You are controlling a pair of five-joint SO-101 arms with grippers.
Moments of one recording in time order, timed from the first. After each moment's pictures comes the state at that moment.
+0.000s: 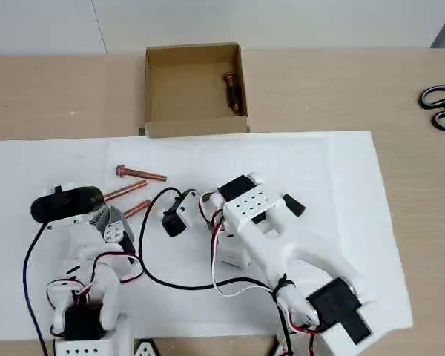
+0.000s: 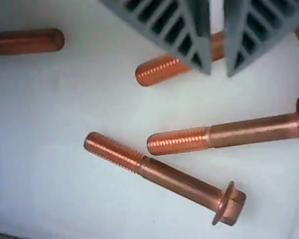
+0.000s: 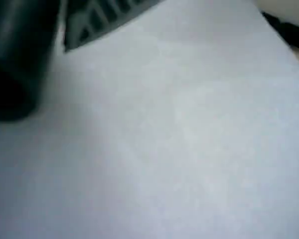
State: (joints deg) left arm -6.8 -103.4 90.3 58.4 18.9; right arm -35.7 -2.6 29.7 79.6 34.9
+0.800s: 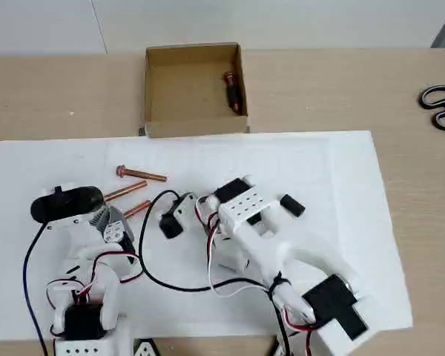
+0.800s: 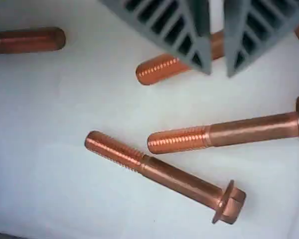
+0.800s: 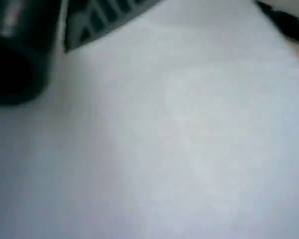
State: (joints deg) left arm -6.8 -103.4 90.3 58.4 18.9; right arm -36.2 1.8 30.0 77.9 32.8
